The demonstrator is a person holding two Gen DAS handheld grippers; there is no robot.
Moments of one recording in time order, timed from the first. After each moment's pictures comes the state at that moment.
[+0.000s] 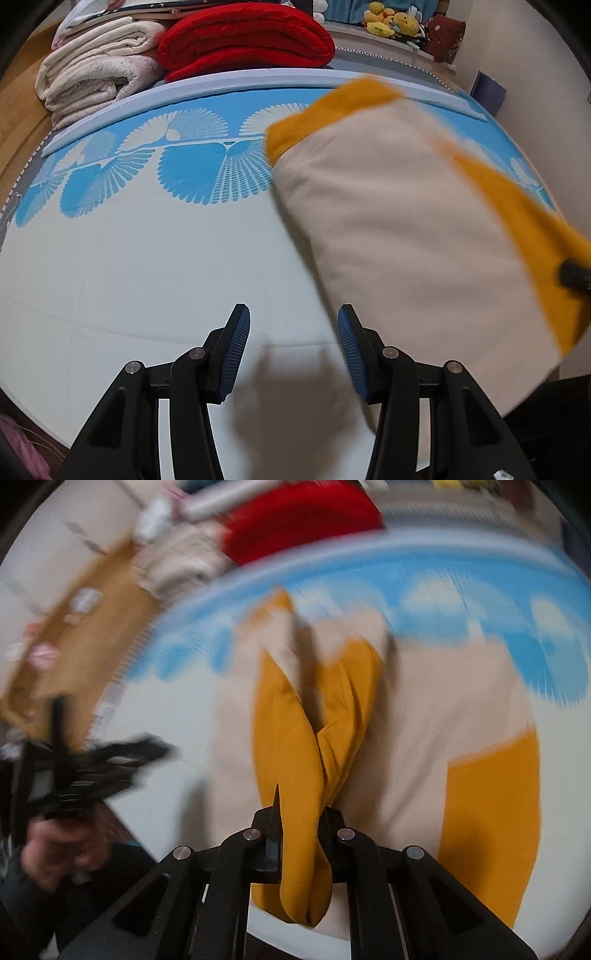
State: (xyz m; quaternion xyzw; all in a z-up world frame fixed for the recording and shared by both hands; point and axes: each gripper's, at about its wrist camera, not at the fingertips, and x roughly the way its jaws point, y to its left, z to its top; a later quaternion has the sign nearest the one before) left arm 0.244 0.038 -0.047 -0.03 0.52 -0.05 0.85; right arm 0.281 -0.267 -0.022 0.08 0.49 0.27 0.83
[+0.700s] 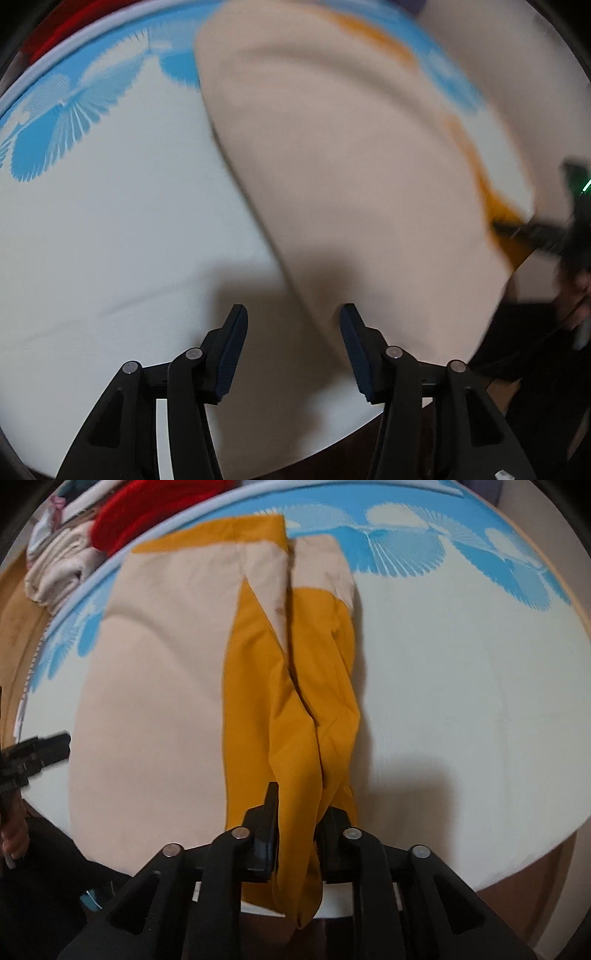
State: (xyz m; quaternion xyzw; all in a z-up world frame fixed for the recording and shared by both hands) left arm 0.248 -0.079 -0.118 0.03 0.65 -0.22 0.73; right arm 0.255 -0.418 -0.105 0.06 0.63 0.05 0.77
